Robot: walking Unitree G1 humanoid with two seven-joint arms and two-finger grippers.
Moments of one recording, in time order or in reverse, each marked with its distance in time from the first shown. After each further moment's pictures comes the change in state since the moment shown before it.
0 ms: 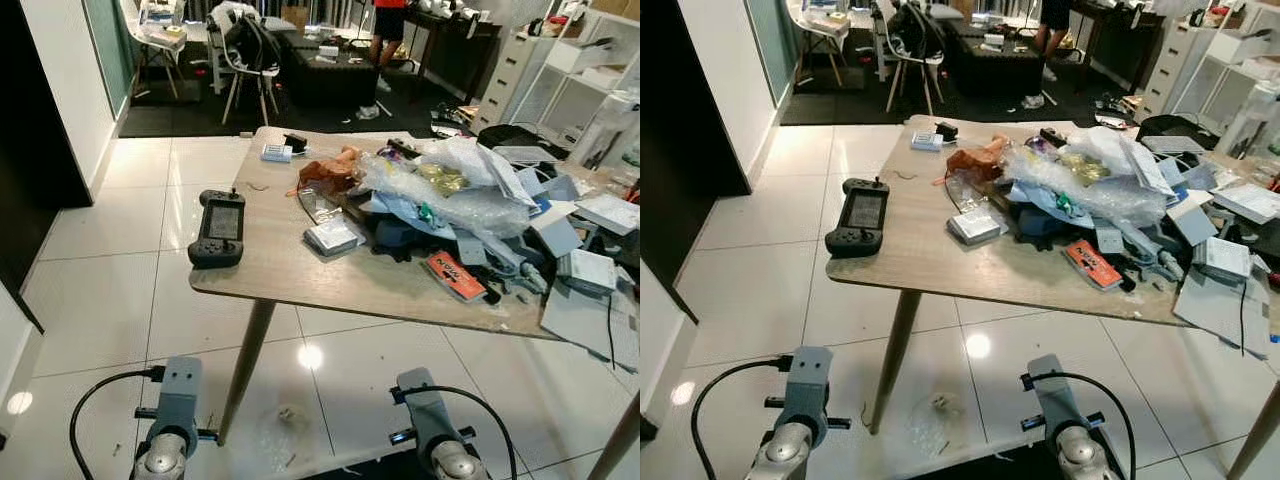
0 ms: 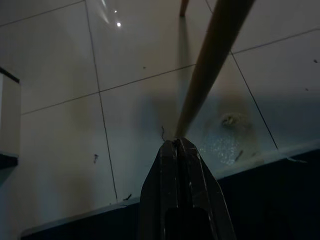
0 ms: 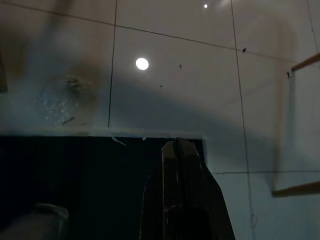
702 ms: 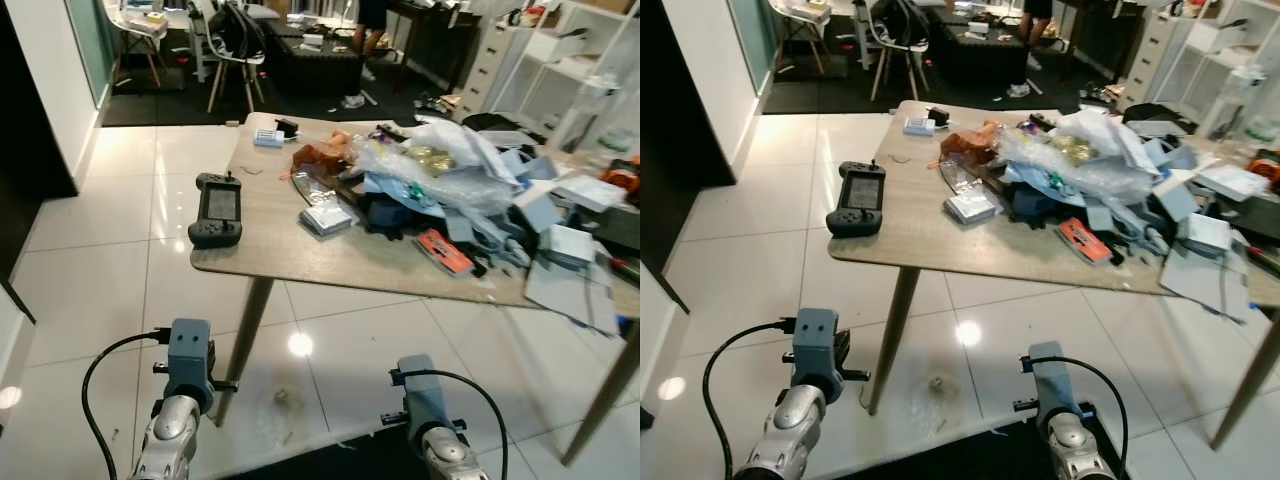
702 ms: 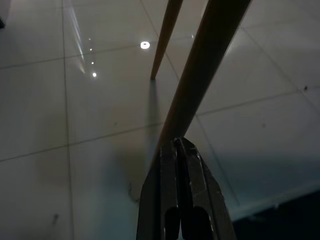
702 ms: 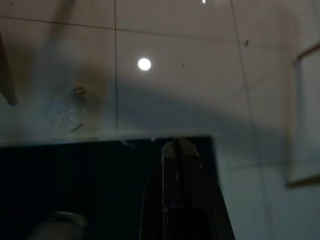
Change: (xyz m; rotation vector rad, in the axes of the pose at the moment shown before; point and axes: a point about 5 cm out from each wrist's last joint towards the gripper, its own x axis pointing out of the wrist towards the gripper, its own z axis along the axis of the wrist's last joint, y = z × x) left arm 0.003 -0.016 0.059 -0.120 -0.274 -0.091; right arm 0.005 0.003 0.017 0.036 -0.034 0.007
